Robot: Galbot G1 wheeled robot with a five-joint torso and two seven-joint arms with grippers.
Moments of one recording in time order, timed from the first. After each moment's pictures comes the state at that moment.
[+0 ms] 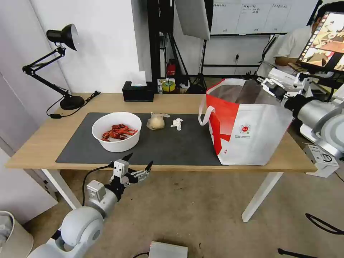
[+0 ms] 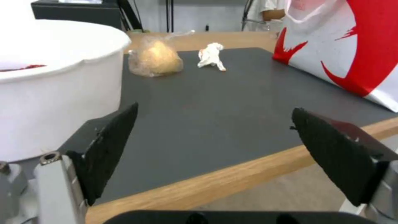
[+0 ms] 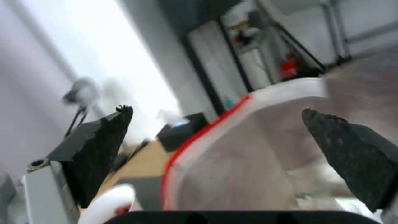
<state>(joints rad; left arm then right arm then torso) 1.37 -0.92 -0.31 -2.11 -0.57 0.14 -0.04 -0.77 0.73 0.57 1.94 1.63 -0.49 0.32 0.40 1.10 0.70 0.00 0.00</state>
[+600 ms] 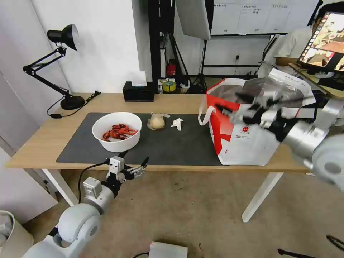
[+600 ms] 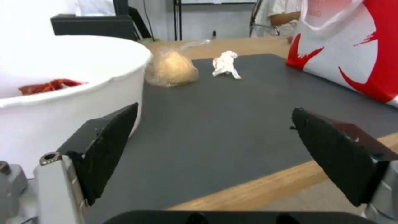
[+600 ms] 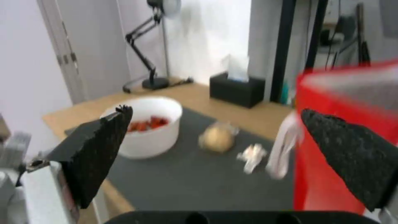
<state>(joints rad) 1.35 -0.92 -0.34 -2.08 -0.57 0.12 -0.03 -1.09 0.62 0.56 2.22 1.09 -0.39 -0.18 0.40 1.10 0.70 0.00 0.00</state>
